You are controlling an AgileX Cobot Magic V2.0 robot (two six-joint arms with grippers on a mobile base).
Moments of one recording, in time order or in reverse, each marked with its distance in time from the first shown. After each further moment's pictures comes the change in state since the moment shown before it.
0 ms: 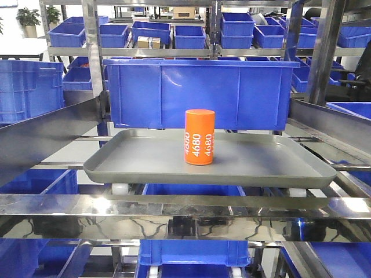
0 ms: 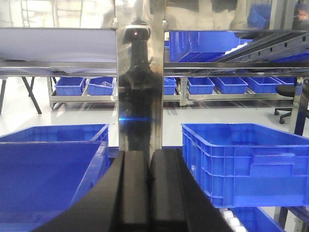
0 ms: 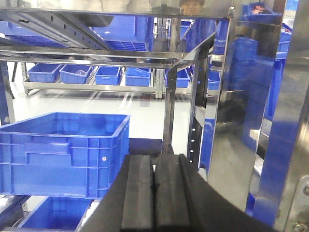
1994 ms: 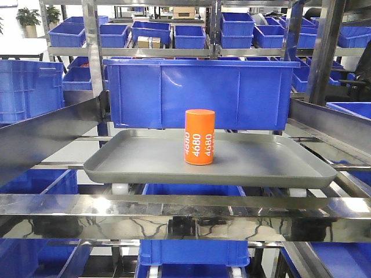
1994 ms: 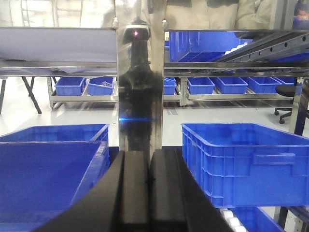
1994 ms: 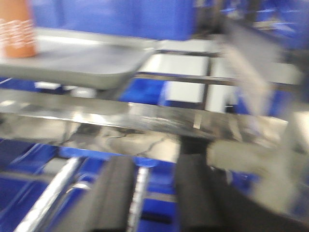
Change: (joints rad) left arm 0.000 0.000 0.000 0.000 0.000 0.000; right arm 0.000 0.538 -0.940 0.260 0.758 -0.196
